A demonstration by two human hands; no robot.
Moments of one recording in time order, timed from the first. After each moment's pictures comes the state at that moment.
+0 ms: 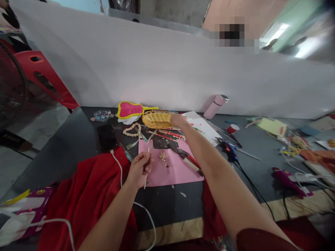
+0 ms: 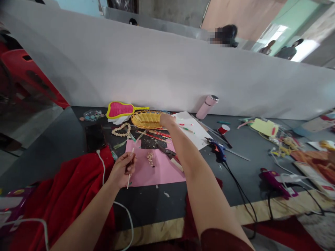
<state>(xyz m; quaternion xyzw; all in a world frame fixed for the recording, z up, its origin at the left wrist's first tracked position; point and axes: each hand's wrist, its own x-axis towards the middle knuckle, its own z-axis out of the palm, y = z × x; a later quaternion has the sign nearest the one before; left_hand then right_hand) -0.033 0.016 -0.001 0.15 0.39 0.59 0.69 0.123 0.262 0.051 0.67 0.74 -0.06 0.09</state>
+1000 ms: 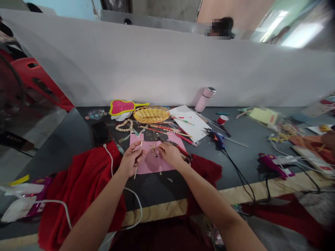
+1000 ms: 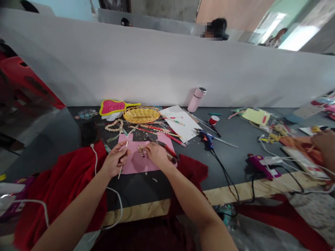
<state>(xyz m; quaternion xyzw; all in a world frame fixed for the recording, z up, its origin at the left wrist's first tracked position) -0.022 0.007 0.000 0.27 0.41 0.57 0.66 0.171 0.055 -0.003 0.50 0.84 -0.14 -0.16</state>
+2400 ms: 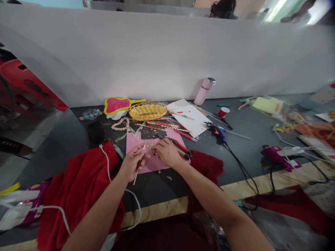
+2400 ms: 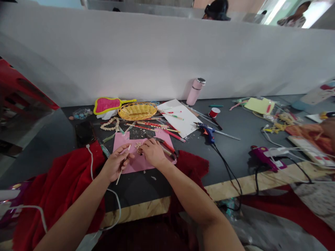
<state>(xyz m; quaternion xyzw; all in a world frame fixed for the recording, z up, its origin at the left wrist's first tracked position) -0.006 -0.002 0.001 0.28 0.46 0.50 0.68 0.175 0.056 -0.016 0.39 0.89 -0.09 -0.22</state>
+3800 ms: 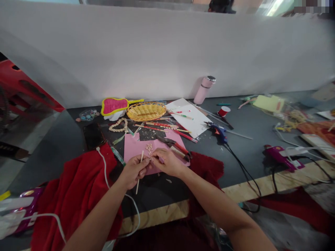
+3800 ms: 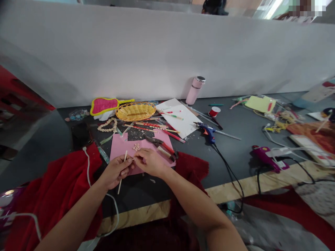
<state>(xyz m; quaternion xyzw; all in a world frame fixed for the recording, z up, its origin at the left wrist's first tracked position) 0.003 -0.009 0.001 0.31 0.46 0.41 0.72 0.175 0.034 -0.001 0.31 0.84 -0.30 -0.33</state>
